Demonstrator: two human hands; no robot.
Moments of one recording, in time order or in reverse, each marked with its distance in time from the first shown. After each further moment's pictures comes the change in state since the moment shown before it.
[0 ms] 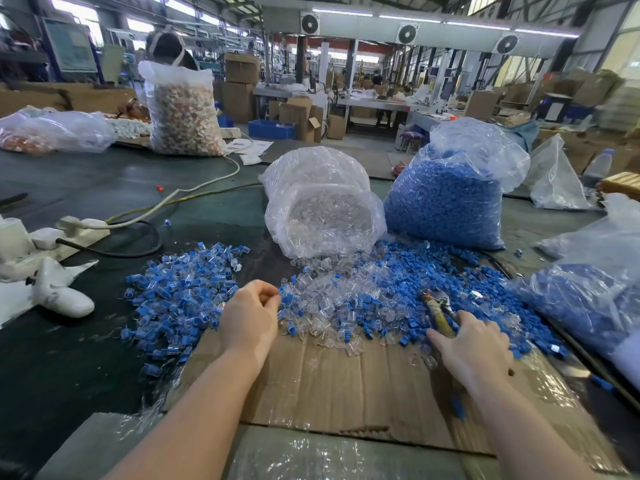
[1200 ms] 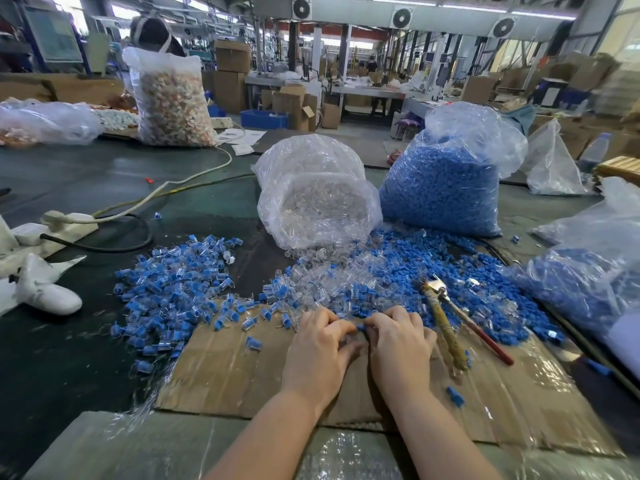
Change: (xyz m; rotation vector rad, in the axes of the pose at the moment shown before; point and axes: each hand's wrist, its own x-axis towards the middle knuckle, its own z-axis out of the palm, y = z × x) left_hand -0.064 0.007 0.058 0.114 -0.295 0.535; right_hand -0.048 -0.049 0.052 0.019 0.161 -0.403
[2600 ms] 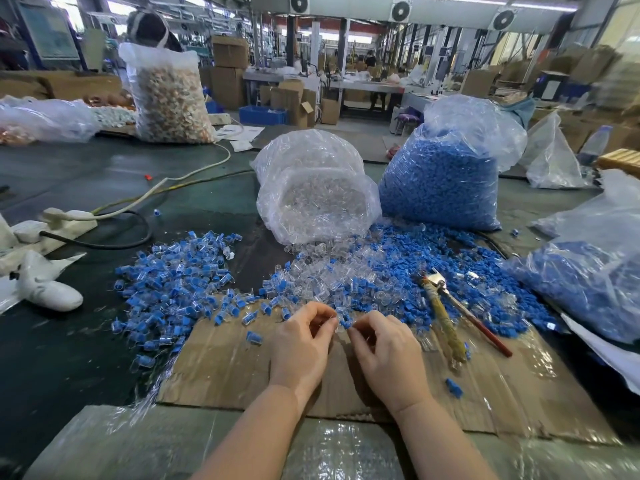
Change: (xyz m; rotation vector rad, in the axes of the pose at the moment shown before) left_hand -0.004 -0.002 -0.014 -0.414 0.128 -0.314; right_hand -0.019 -0.002 -0.011 0.423 0.083 -0.237
